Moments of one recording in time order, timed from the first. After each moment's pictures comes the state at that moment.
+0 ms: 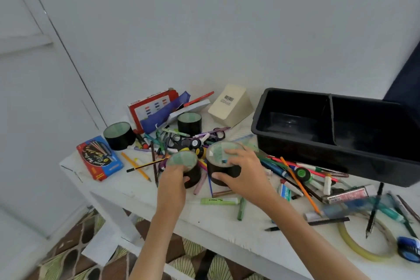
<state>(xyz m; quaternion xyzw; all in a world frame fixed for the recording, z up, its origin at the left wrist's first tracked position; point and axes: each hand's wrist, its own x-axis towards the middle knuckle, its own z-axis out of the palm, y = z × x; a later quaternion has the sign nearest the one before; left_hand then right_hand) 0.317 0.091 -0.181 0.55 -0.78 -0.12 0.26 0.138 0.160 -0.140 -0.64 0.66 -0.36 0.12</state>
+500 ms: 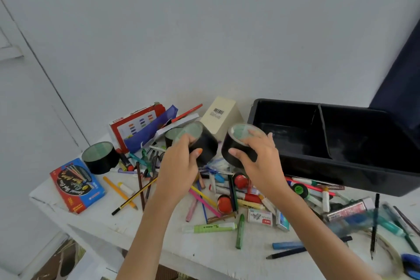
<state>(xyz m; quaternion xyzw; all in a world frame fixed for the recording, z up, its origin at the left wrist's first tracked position) 0.277 0.062 -0.090 0.43 -0.81 -0.16 0.36 0.103 0.131 -0.105 -0.58 0.66 -0.48 0.03</state>
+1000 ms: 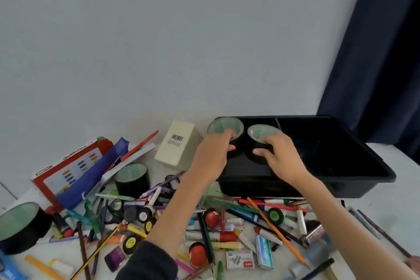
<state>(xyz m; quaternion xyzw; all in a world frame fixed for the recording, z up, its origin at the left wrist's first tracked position) 0.108 0.003 -0.074 0.23 -0.93 -0.13 0.25 -0.038 0.116 -0.098 -0.50 0.80 -0.34 -0.01</state>
